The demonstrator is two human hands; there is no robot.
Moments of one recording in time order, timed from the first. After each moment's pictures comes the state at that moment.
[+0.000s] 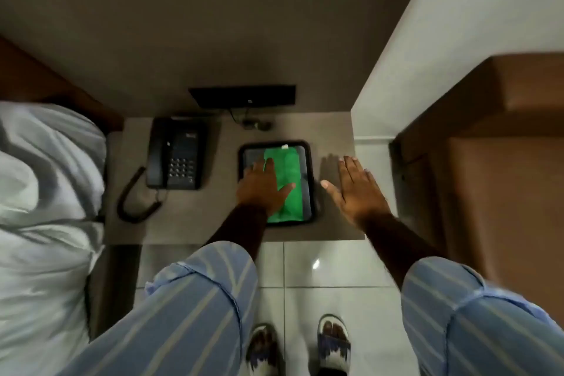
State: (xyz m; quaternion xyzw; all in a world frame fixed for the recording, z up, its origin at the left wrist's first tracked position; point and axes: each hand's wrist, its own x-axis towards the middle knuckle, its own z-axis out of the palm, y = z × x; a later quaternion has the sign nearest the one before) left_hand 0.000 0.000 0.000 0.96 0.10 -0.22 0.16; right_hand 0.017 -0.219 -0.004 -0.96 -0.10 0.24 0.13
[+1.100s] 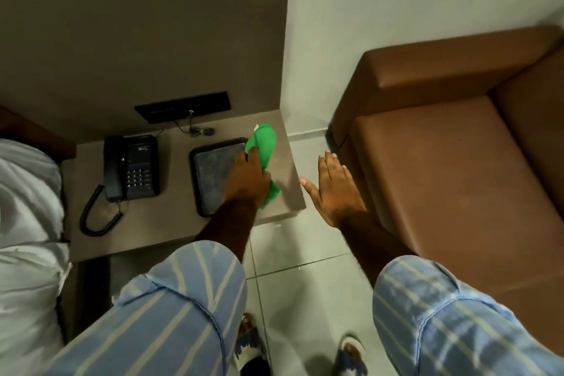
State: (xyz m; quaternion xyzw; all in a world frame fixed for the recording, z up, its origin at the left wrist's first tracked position) left_hand -0.048 -0.103 0.108 0.95 0.09 -0.17 0.25; right_hand -0.082 -0.301 0.094 -0.97 -0.02 0.19 0.14
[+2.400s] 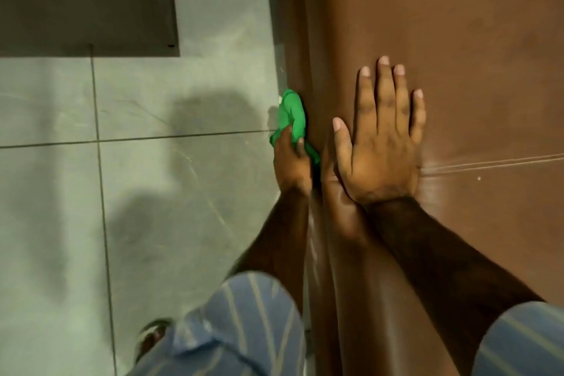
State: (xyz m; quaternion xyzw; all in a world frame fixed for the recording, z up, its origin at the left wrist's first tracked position) left_hand -0.331 -0.537 -0.316 0.75 0.28 -0.11 0.60; right_hand -0.327 -0.626 -0.186 -0.99 -0.05 -0.11 -0.07
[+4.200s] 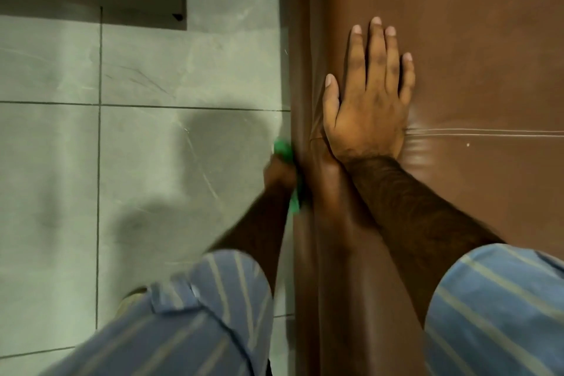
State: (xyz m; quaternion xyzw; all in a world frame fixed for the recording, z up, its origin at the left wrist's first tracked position) left_hand -0.404 -0.546 -0.343 0.71 0.34 -0.16 0.60; right_hand -0.335 -0.620 -0.183 -0.99 -0.05 -0.15 -0.07
